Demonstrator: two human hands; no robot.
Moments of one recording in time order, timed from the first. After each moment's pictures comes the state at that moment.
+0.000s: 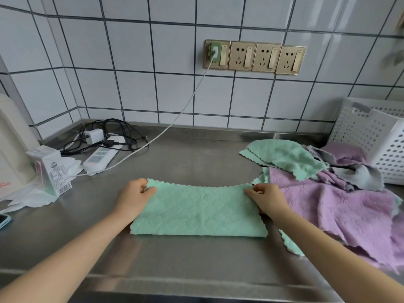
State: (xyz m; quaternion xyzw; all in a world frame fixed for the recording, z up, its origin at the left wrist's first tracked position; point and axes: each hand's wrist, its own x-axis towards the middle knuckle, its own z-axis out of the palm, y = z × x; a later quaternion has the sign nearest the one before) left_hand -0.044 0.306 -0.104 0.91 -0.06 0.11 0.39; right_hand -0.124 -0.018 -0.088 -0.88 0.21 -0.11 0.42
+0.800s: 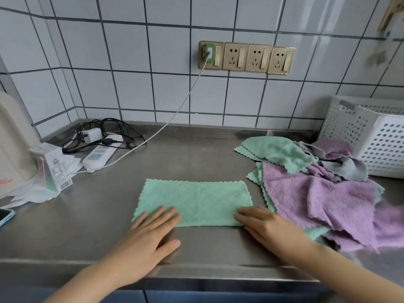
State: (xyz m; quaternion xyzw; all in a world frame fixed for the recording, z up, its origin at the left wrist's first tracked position) left_hand -0.166 0.305 -0.103 0.94 -0.32 -0.06 0.10; right_hand -0.216 -0.014 -0.104 -0.96 -0.22 -0.18 0.04
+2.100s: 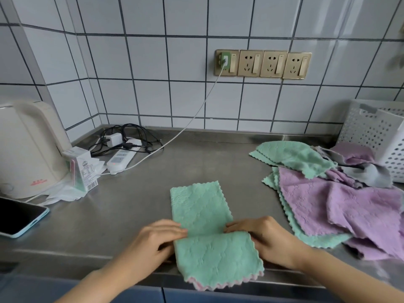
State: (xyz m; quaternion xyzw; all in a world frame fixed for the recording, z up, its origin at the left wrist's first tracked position) left_hand -0.161 0.335 -0.116 0.86 -0.40 0.11 0.31; right_hand -0.212 0.030 -0.090 -0.91 -0.28 -0.04 0.30
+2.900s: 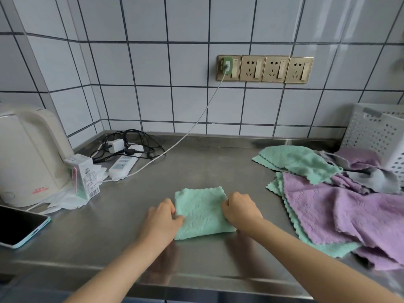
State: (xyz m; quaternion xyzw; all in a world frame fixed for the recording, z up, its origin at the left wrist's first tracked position) left_hand -0.129 0.295 -0.081 0.96 -0.03 0.04 0.28; right_hand -0.125 0.094 -0.075 -0.96 0.15 0.01 0.23
